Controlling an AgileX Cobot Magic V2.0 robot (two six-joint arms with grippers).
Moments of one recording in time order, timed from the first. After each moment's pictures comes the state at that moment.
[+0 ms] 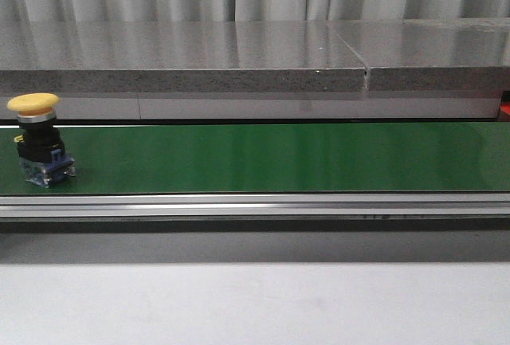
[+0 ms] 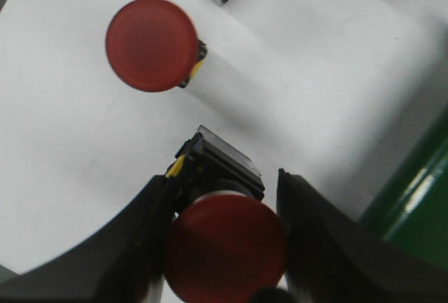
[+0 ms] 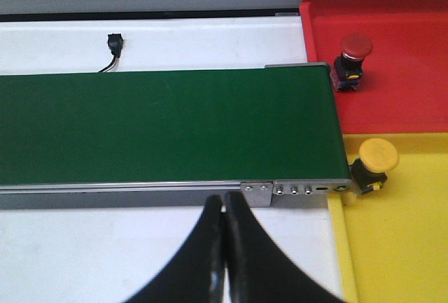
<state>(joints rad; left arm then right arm) 0.49 1.68 -1.29 -0.02 1.02 -0.03 -0.08 0.52 -0.82 0.06 0.94 0.00</state>
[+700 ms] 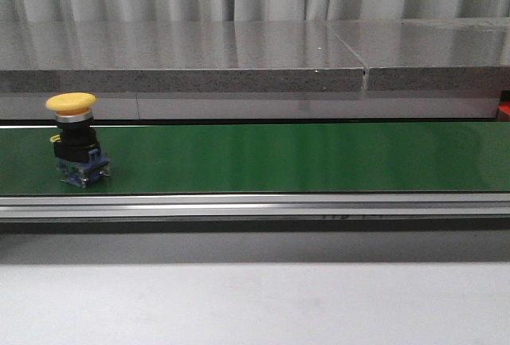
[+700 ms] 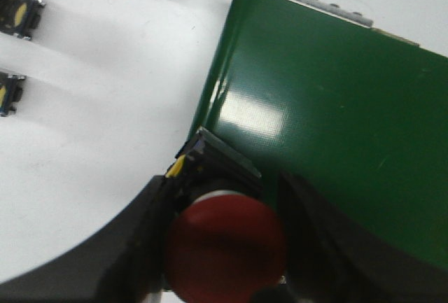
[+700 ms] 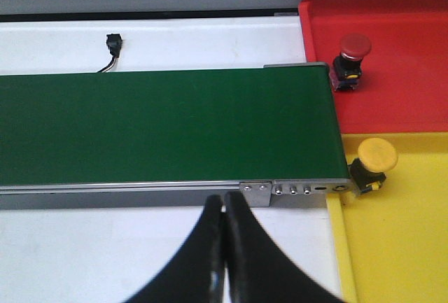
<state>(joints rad) 0.23 1.59 -1.29 -0.06 1.03 -0.03 -0.08 0.52 -0.82 0.06 0.94 0.00</state>
